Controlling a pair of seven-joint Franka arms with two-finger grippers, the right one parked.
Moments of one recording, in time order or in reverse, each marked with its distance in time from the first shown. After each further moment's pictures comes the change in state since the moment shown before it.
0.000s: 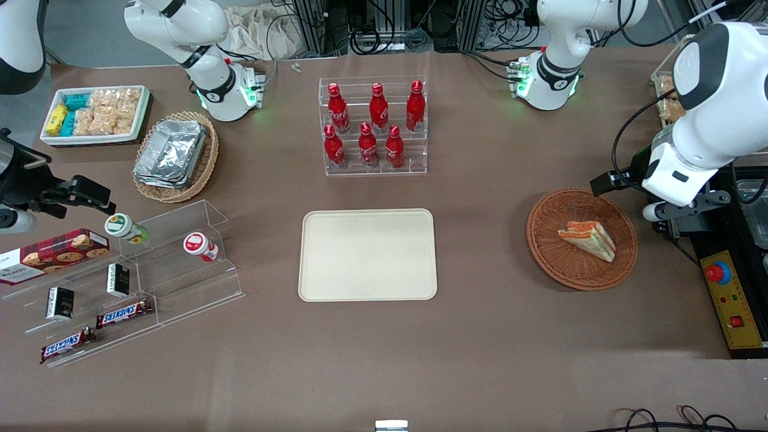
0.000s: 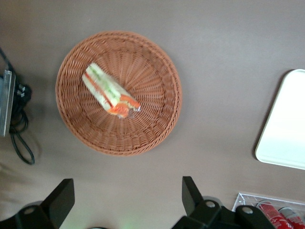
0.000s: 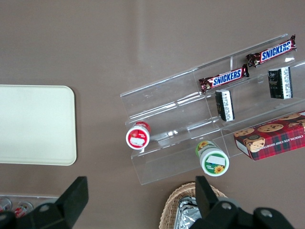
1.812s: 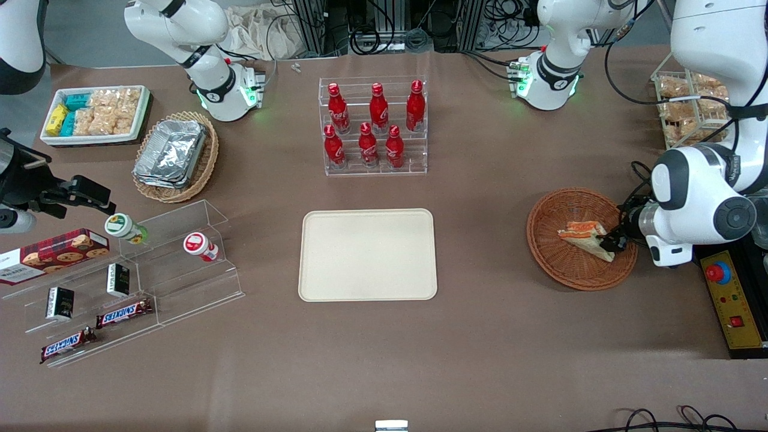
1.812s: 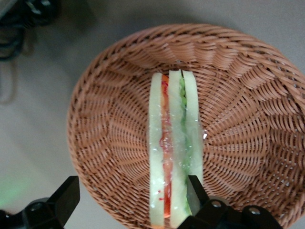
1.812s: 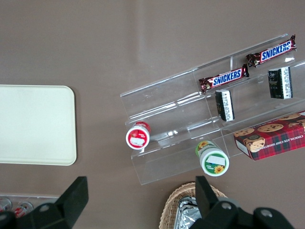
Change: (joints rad) arm 0.121 0.341 0.074 -0.161 -0.030 0.296 -0.568
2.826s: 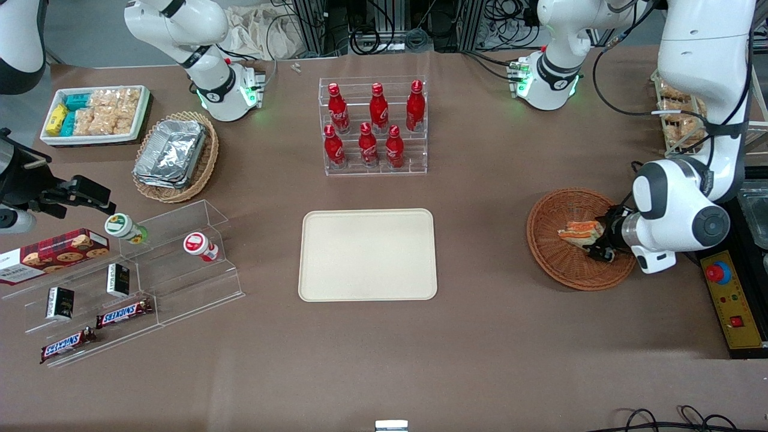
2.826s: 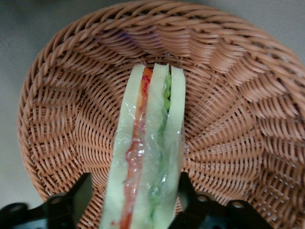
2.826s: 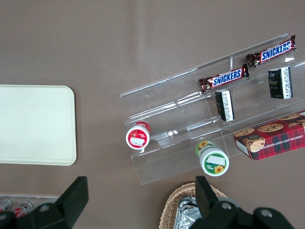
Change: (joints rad) arm -0.006 0.082 -0.015 -0.009 -0.046 0.102 -0.128
